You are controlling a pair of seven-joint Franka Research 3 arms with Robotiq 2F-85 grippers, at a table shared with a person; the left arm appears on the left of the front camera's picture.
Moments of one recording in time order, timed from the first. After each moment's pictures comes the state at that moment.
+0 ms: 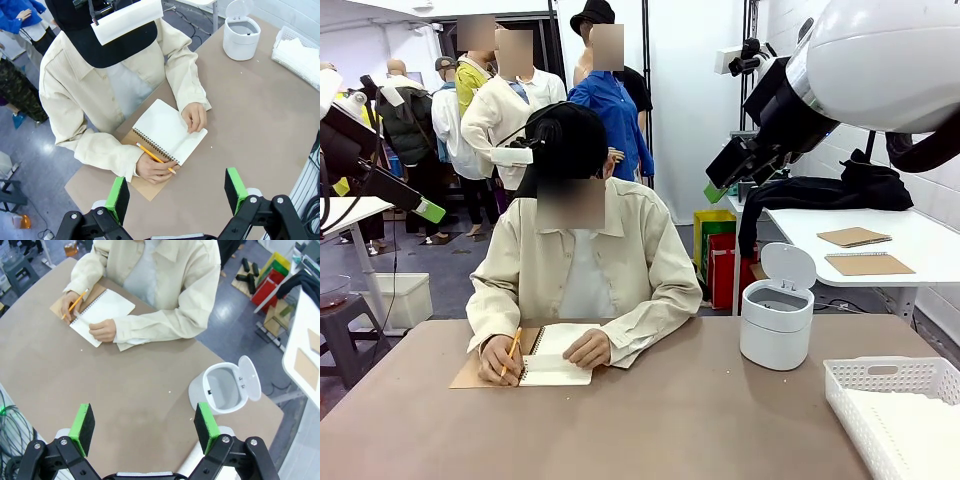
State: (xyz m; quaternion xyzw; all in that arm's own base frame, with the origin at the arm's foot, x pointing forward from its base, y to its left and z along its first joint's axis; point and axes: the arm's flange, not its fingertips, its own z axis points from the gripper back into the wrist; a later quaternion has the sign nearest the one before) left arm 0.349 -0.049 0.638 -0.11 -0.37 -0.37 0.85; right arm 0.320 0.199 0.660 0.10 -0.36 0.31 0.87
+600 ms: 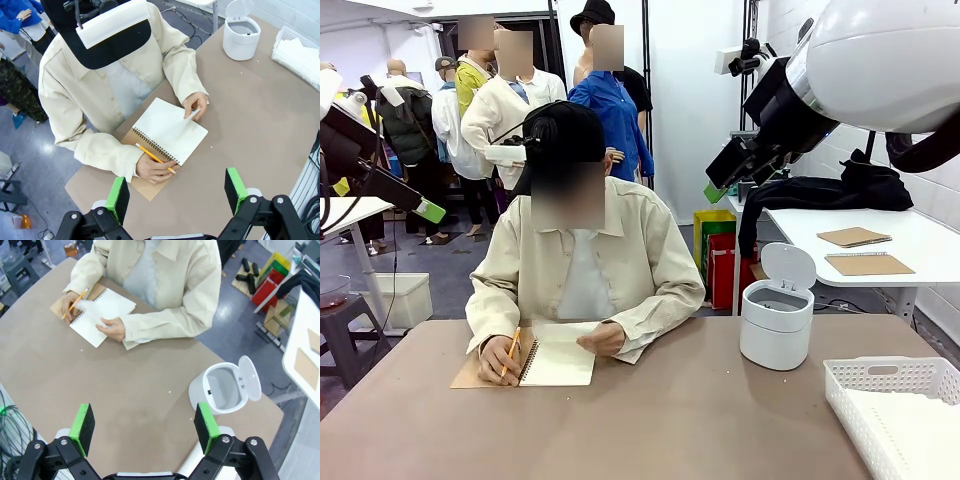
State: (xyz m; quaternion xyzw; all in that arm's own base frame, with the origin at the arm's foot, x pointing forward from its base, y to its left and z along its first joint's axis) left arm 0.349 -0.049 0.638 -0.11 -0.37 -0.37 0.85; right arm 0.320 0.199 0.660 0.10 -0.36 0.31 0.87
